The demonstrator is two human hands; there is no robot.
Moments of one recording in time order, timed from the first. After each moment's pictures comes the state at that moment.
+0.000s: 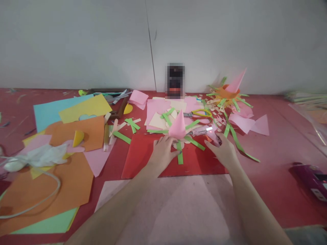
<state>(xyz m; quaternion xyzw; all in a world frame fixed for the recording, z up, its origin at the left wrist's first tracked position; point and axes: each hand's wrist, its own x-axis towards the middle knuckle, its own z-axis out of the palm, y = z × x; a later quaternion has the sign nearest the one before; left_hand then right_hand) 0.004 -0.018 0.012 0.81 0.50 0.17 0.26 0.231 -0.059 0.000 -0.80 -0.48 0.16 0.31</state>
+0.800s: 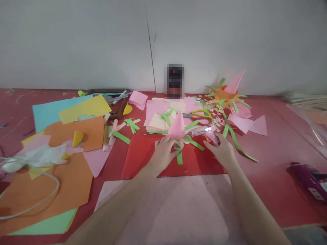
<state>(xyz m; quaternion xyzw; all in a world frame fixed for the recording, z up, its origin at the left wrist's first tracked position) 0.005 -0.017 0.005 0.81 0.47 0.19 0.30 0.231 -0.058 0.000 -0.80 -0.48 0.16 0.32</state>
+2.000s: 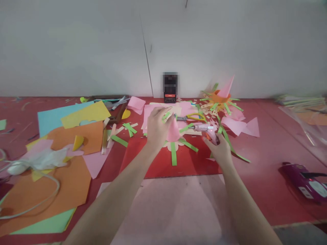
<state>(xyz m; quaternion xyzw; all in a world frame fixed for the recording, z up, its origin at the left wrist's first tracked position) 0.033 0.039 0.069 0.72 0.47 0.49 0.12 0.238 -0.050 0.000 -0.79 -0.40 0.18 0.42</state>
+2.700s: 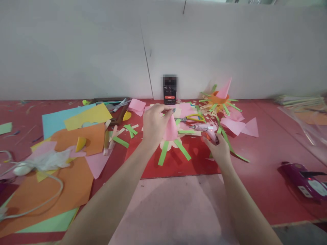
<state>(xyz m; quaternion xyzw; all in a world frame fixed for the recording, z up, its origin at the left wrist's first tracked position) 0.031 0.033 0.105 0.73 0.46 0.49 0.12 0.237 -0.050 0.002 -0.78 -0.40 0.18 0.44</state>
